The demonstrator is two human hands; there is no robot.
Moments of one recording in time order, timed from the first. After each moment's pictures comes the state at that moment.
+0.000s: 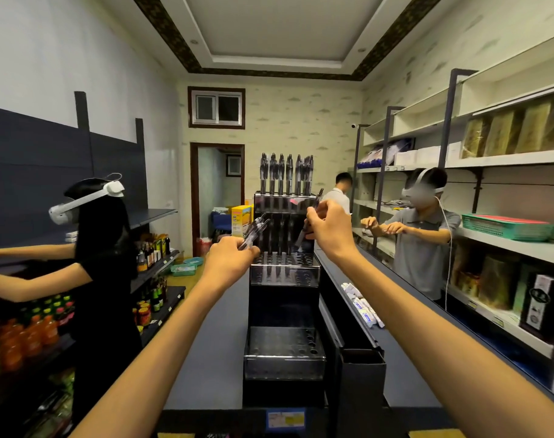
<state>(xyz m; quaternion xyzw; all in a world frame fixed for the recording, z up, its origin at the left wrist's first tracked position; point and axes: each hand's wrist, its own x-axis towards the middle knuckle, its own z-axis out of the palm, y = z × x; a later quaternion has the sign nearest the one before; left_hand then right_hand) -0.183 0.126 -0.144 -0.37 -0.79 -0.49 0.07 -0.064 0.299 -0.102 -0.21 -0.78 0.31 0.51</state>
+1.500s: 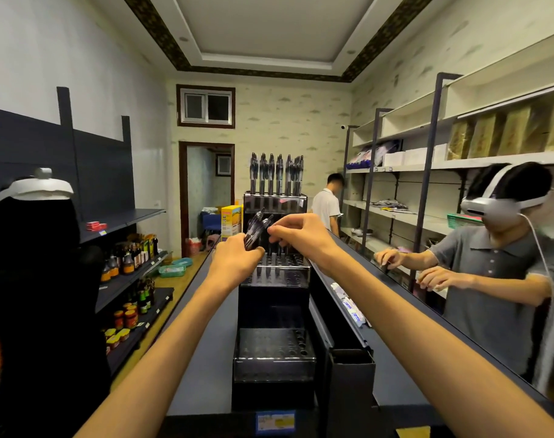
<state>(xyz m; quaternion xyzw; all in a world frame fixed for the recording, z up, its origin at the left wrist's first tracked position) -0.170 0.151 -0.136 -0.38 -0.81 -0.43 0.08 -0.059 0.272 -0.107 -0.10 -0.82 0.42 0.38</state>
